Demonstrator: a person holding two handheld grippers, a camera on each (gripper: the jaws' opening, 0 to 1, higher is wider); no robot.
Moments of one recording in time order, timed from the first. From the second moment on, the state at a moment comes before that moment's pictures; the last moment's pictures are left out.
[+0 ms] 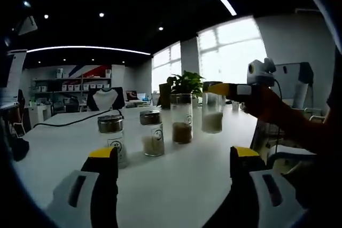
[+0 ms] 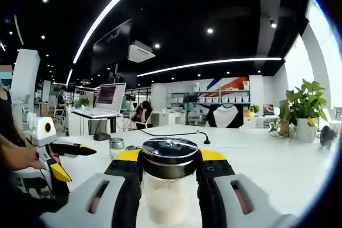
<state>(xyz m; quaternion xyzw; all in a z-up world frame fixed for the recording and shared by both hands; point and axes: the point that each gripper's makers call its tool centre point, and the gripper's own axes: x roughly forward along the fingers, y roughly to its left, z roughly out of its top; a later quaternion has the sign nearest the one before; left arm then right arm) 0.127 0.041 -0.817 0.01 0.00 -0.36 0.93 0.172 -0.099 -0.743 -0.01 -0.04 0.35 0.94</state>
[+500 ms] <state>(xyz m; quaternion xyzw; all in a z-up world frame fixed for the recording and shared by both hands) 0.120 0.010 -0.817 0.04 -0.01 -0.40 0.91 0.135 -0.028 -0.751 -0.01 -0.04 0.47 0.88</state>
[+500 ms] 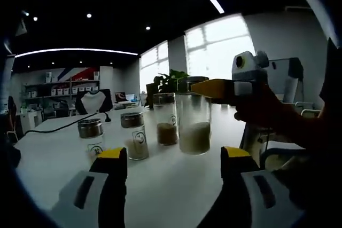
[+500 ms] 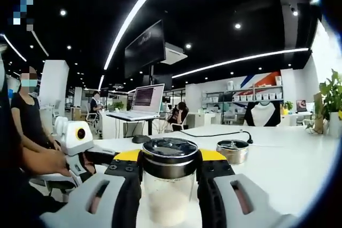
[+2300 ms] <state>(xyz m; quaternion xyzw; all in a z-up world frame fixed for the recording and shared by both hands) 0.129 -0.029 -0.814 0.06 -0.01 -0.42 0.91 0.116 0.013 -0.758 -0.05 -0.06 0.48 0.88</state>
